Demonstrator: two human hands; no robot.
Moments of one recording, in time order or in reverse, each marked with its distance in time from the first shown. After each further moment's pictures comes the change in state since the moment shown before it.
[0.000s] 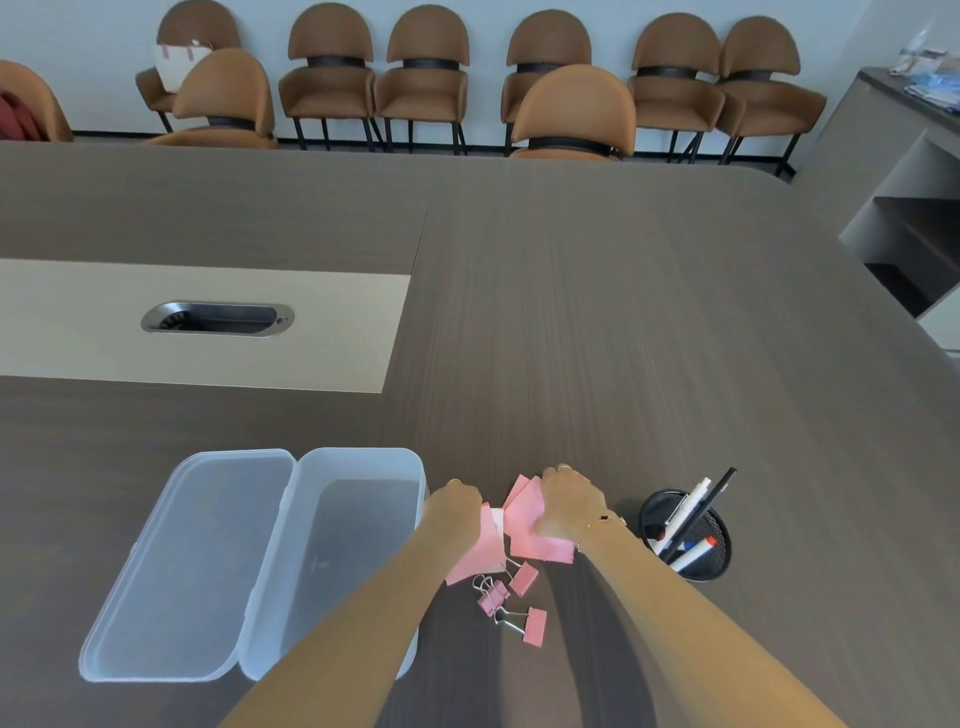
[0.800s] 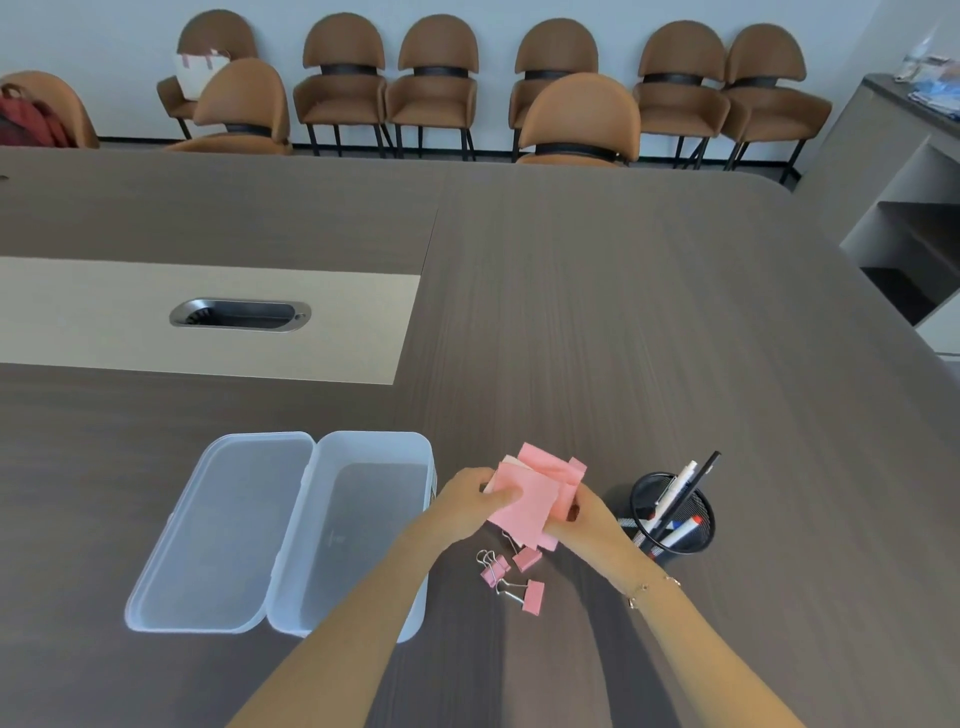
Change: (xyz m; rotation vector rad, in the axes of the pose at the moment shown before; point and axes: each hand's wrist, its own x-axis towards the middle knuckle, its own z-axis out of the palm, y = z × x) left_hand -0.040 -0.001 -0.003 -0.949 -0.016 0.103; right_hand -0.074 0.015 0.013 1.172 0.013 -0.073
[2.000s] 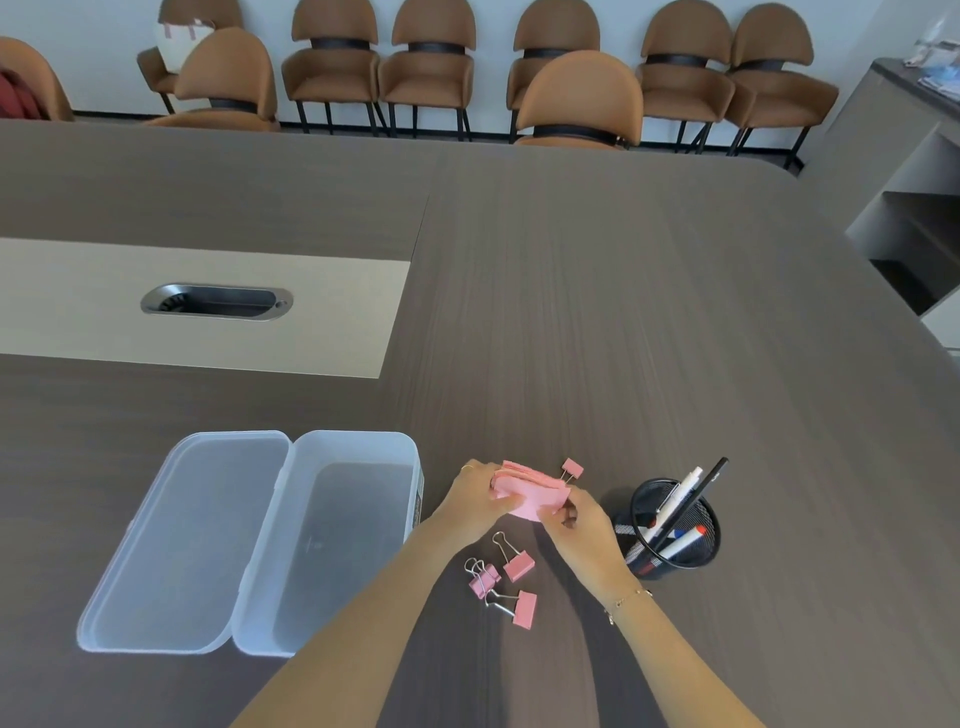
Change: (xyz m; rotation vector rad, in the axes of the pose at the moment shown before) left_hand 0.041 -0.008 0.024 0.249 0.125 0.086; right_hand 0.033 0.039 0.002 -0.295 0.277 -0.069
